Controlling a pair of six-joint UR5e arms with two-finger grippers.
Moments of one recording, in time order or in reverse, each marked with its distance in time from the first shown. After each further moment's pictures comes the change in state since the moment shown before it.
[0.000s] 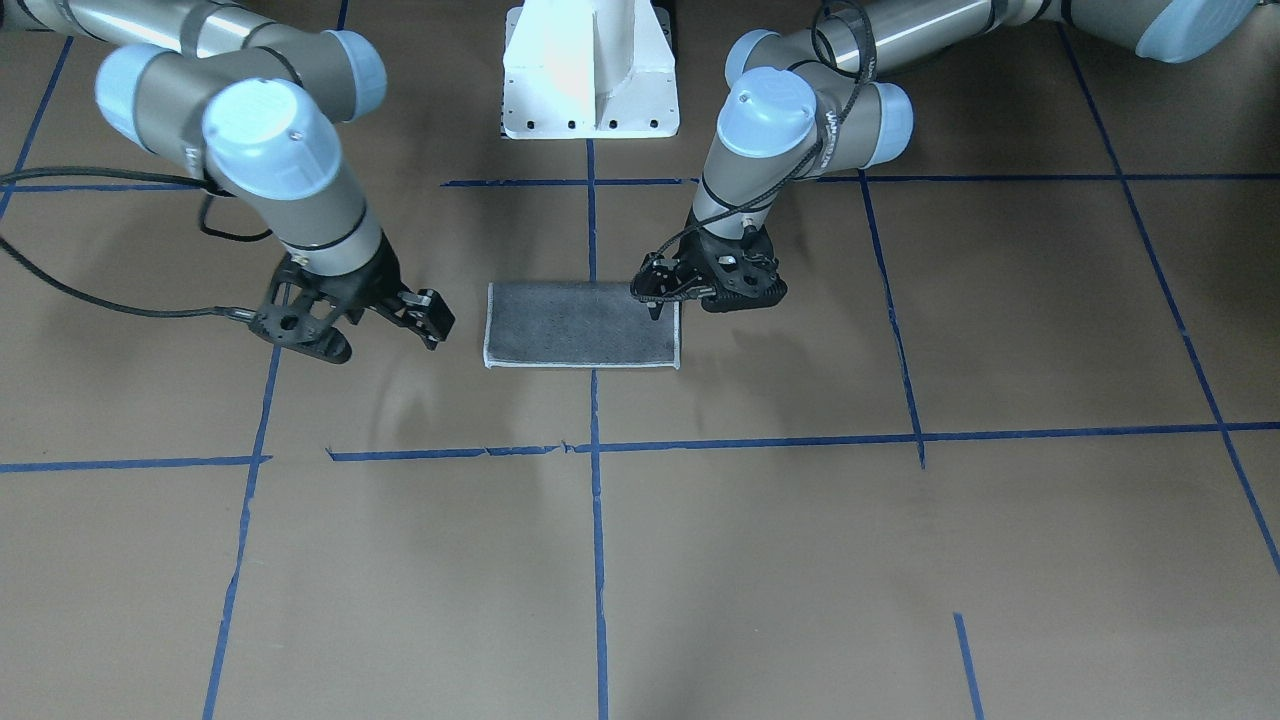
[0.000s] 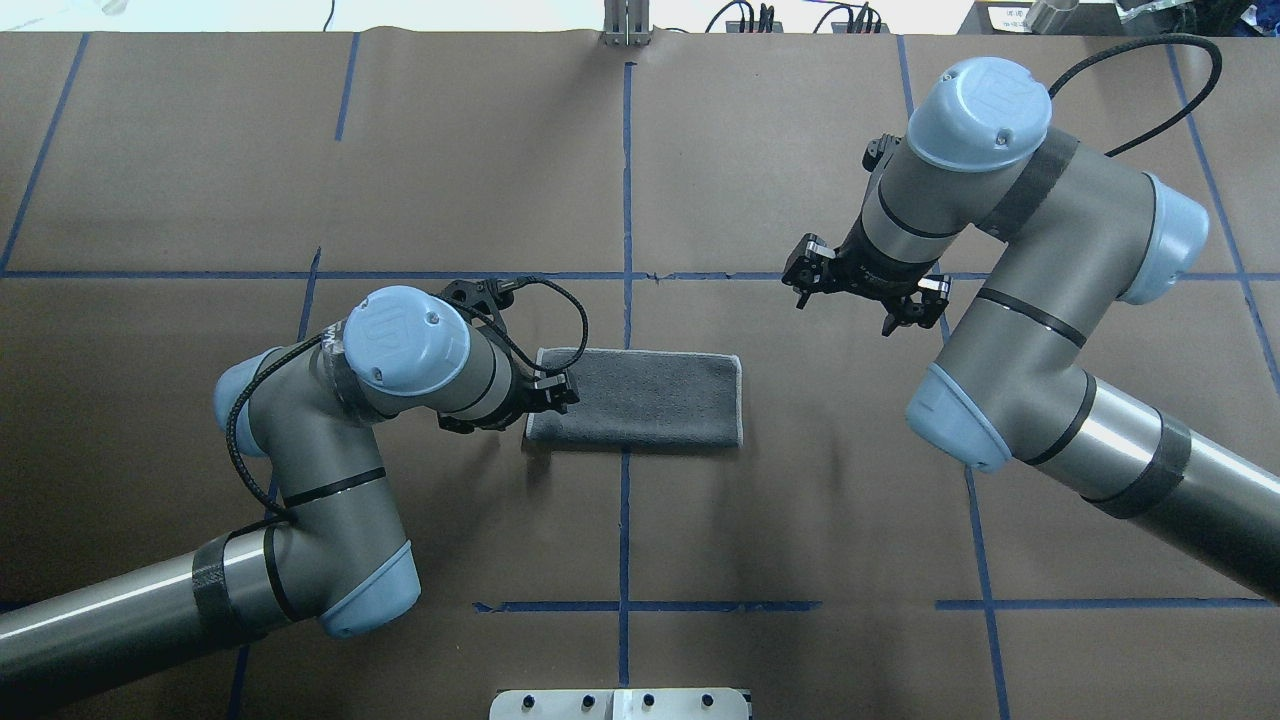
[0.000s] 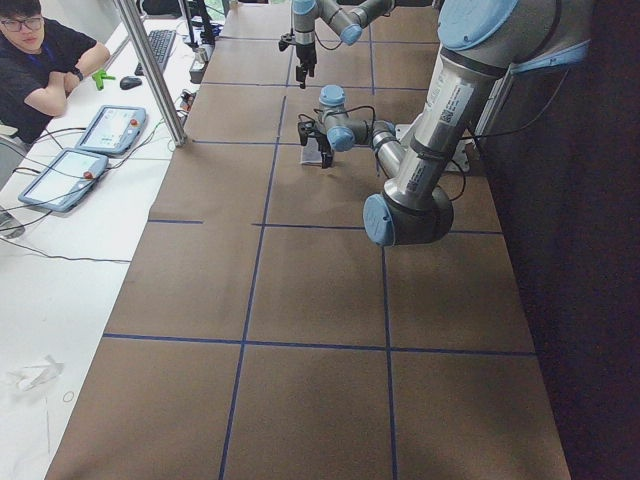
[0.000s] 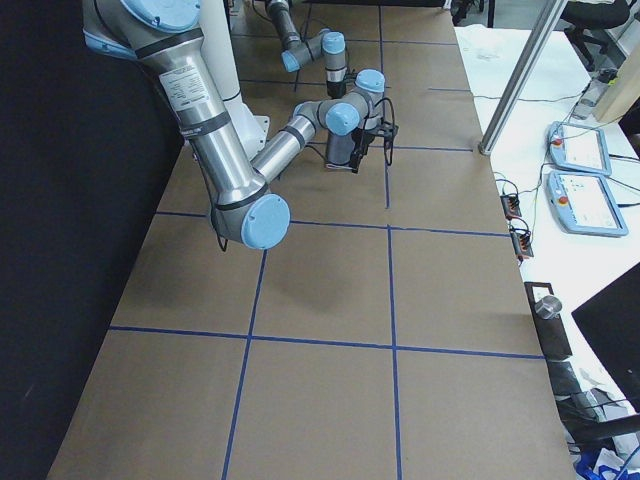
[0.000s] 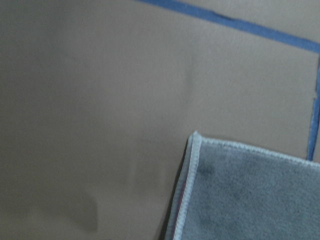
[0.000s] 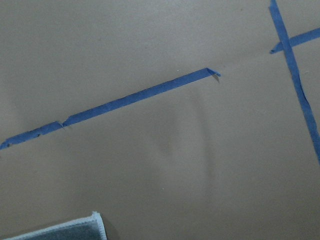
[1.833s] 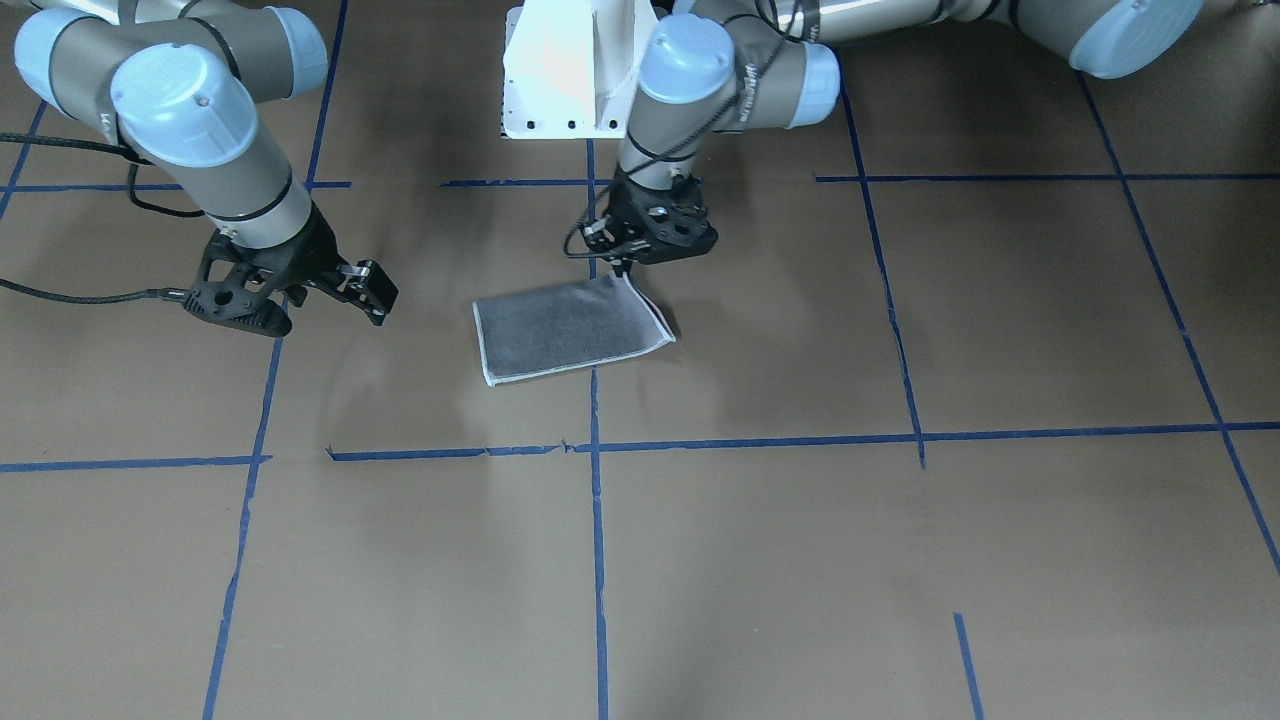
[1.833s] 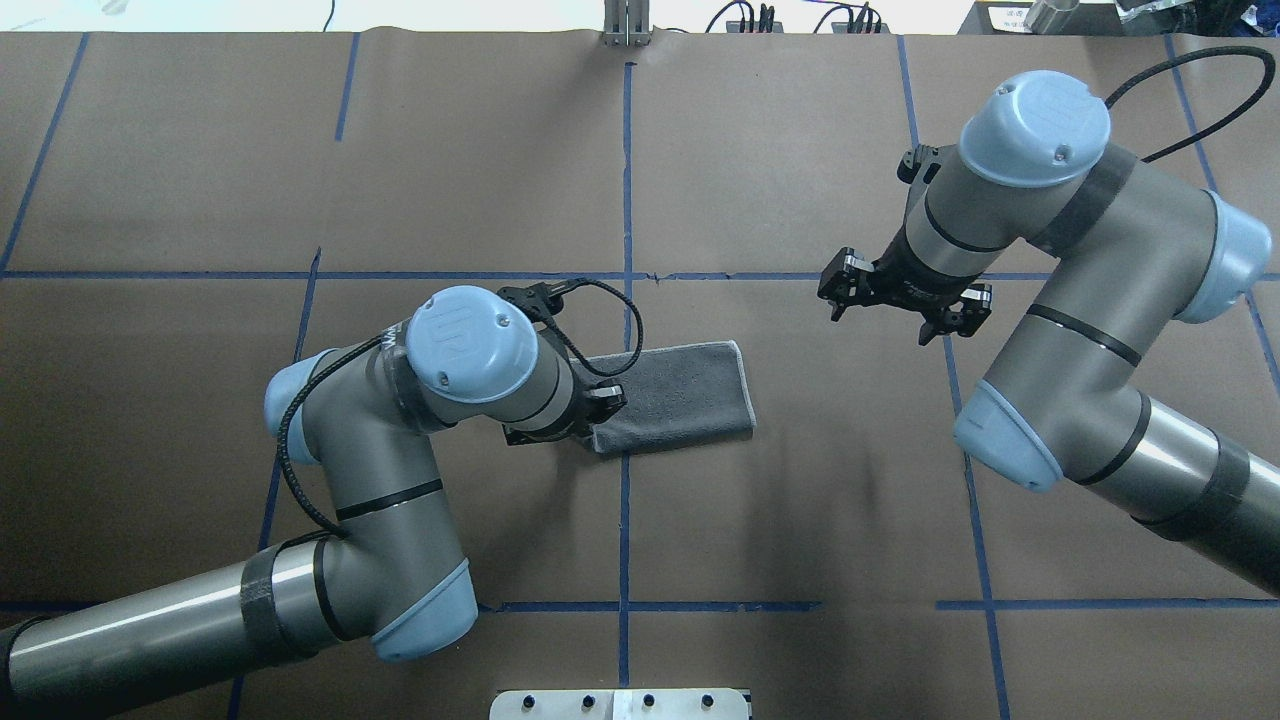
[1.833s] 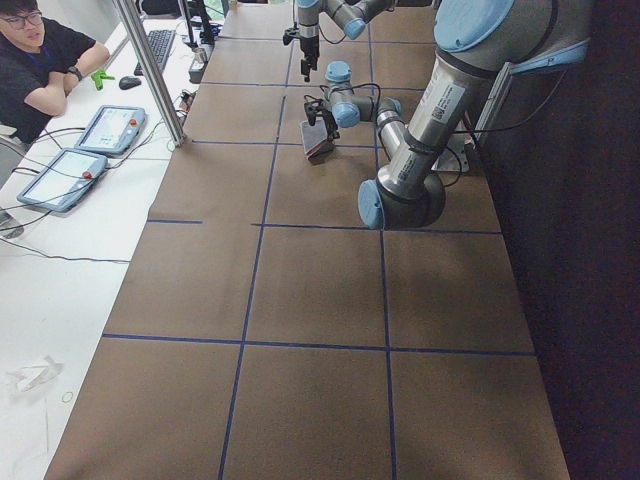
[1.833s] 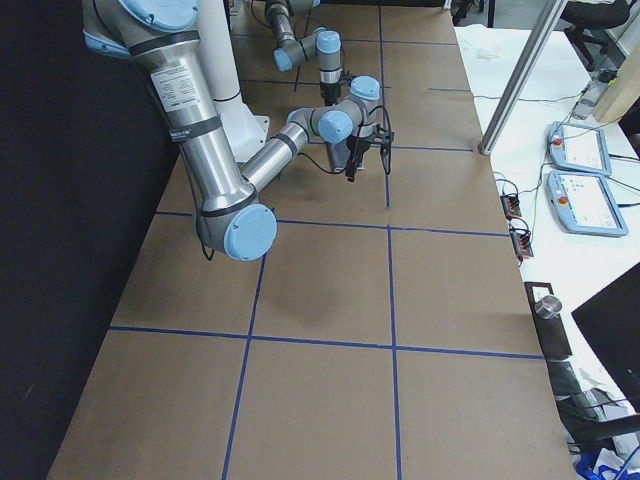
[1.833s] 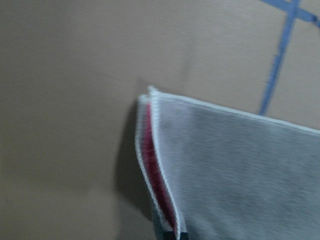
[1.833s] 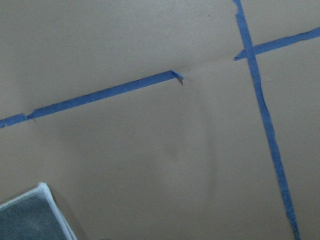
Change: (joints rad) left arm 0.030 -0.192 0.018 0.156 -0.001 -0.112; right arm 0.032 -0.112 0.078 0.002 0.011 -0.112
